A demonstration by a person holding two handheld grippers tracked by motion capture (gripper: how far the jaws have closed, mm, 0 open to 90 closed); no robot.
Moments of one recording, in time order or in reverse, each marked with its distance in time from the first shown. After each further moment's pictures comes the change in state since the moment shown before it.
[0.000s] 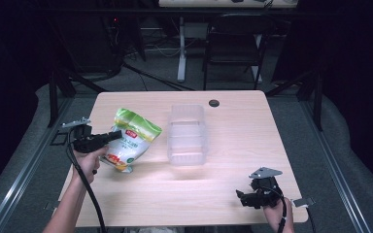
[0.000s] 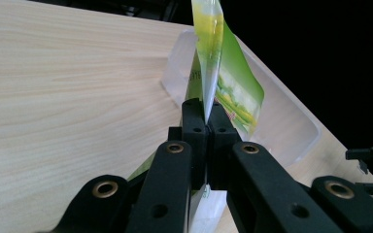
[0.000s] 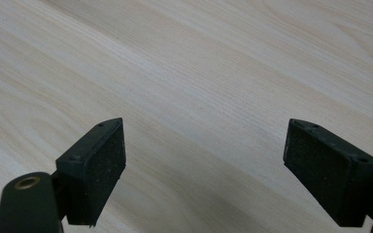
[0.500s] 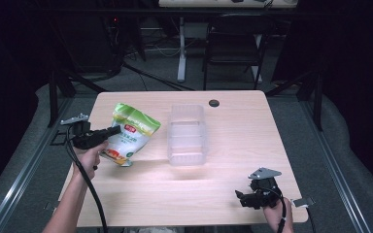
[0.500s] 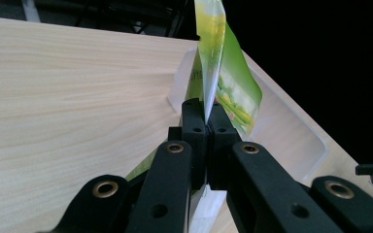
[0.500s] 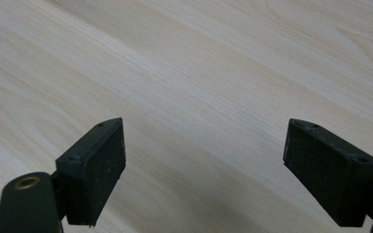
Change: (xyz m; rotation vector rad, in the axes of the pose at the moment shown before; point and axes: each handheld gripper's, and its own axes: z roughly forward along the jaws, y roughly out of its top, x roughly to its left) left arm -0.001 0.009 0.001 -0.044 0.026 0.006; right arm 0.002 0.000 0.000 -0.006 0.005 -0.018
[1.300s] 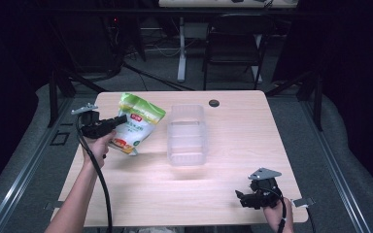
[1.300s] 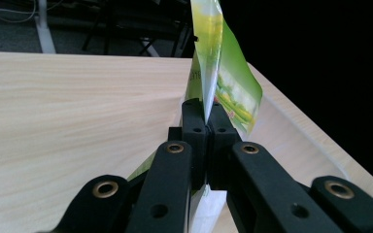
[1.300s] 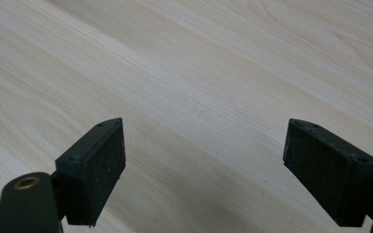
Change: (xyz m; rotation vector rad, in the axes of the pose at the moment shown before) left arm -0.008 0.027 0.030 -0.034 0.041 0.042; right arm 0.001 0.000 -0.001 -0.014 -0.015 -0.015
